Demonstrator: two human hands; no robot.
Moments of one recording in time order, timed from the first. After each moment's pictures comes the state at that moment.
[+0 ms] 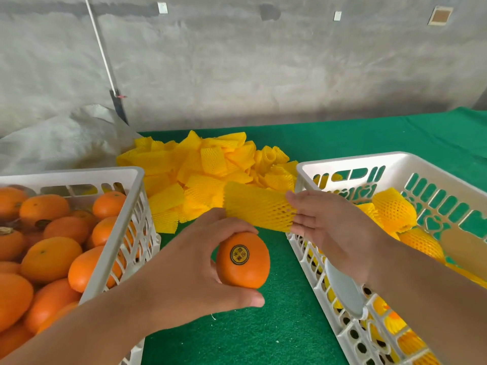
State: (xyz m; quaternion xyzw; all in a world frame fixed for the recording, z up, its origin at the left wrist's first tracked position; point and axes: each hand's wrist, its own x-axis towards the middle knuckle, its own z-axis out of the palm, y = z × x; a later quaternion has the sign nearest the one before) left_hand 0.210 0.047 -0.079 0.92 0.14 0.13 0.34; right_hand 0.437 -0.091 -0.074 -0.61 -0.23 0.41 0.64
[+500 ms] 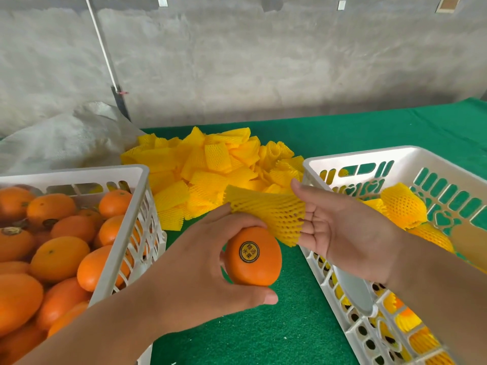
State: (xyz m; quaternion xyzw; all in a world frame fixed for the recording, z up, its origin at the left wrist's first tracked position) left_hand 0.212 0.041 -0.069 0.91 0.11 0.18 0.36; right_hand 0.429 -0.092 -0.060 -0.46 -0.24 0.56 0.65
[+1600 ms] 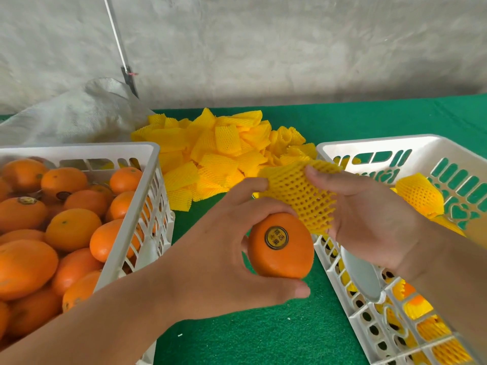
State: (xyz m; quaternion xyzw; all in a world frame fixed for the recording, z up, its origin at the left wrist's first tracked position) left_hand 0.210 0.019 -0.063 0.90 0.07 0.19 0.39; right_hand 0.425 -0.093 -0.059 -0.45 -0.35 0.55 0.61
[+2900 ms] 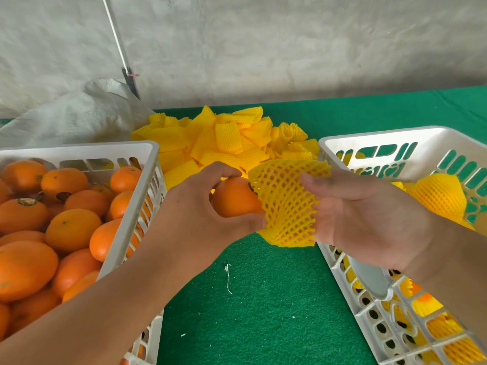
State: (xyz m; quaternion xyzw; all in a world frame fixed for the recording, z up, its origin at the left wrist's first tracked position) left_hand 0.219 0.051 -0.074 0.86 0.29 0.27 0.32; right_hand 0.418 -0.093 -0.061 -0.38 -0.40 0.61 0.57
